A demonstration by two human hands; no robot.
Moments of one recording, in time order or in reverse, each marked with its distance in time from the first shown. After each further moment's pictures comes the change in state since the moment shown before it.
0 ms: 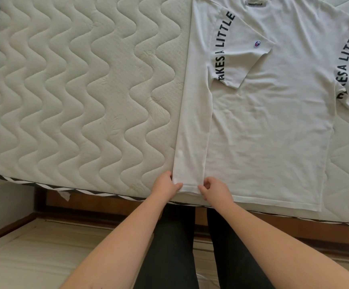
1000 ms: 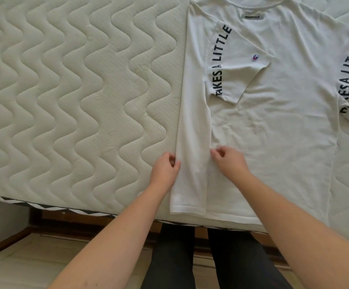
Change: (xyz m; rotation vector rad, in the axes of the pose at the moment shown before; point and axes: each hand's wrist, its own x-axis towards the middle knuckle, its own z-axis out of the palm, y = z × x) left_hand 0.045 0.065 -0.044 -0.128 0.288 0.185; right_hand 0.067 -0.056 -0.109 0.016 0.253 -0.093
